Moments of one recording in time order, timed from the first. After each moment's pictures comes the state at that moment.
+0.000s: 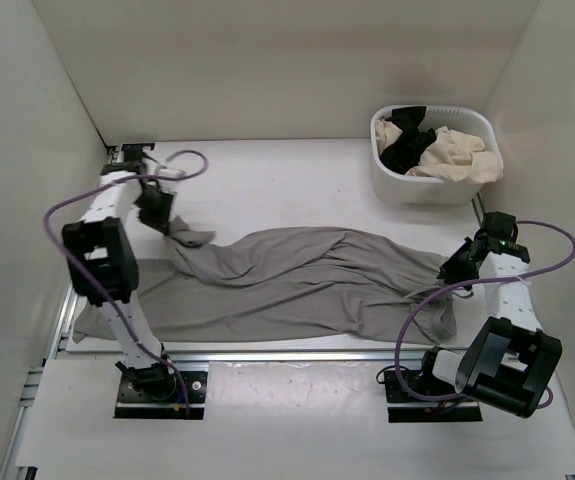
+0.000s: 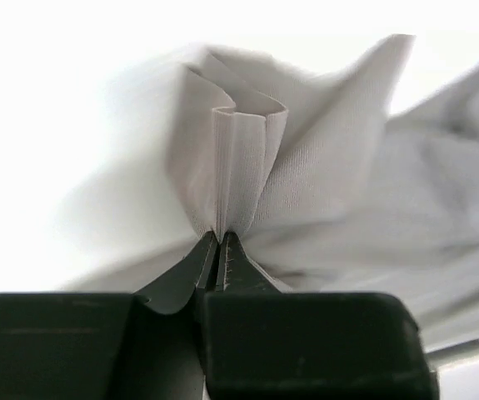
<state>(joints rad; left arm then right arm) 0.05 1.98 1.56 -0.97 0.23 0.48 -0.33 1.21 0.82 -0.76 -0.13 0.47</state>
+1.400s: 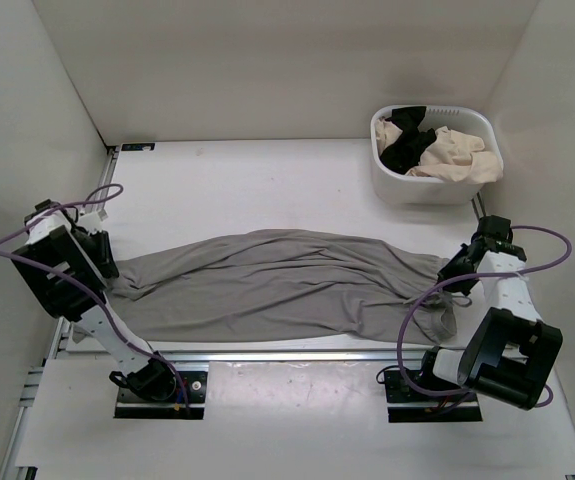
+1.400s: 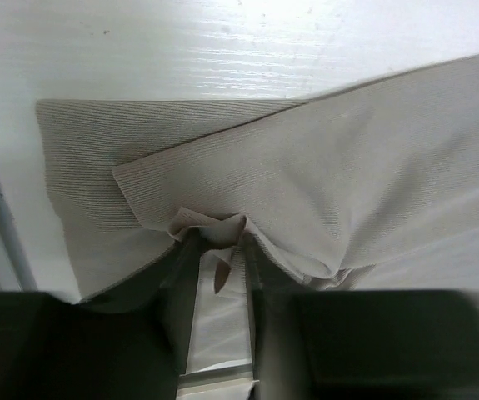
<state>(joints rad) 0.64 1.90 1.35 -0.94 0.27 0.47 -0.33 1.25 0.79 -0.77 -0.10 0.45</state>
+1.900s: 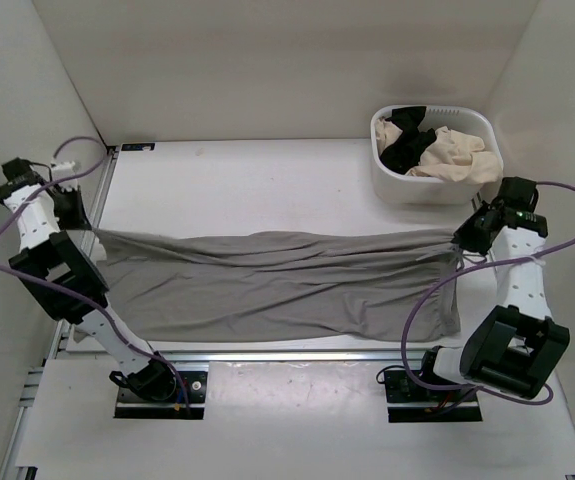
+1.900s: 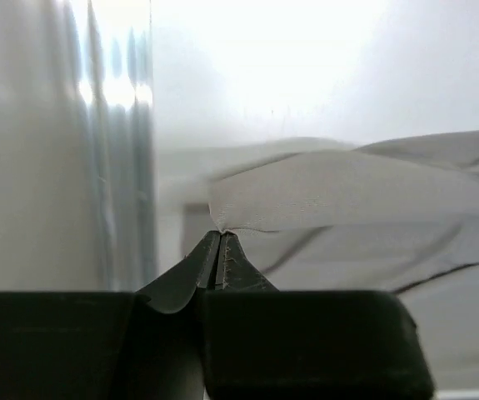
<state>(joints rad) 0.63 1.90 1.63 -0.94 0.34 0.50 -0.33 1.30 1.10 -0.80 -0.12 0.43</state>
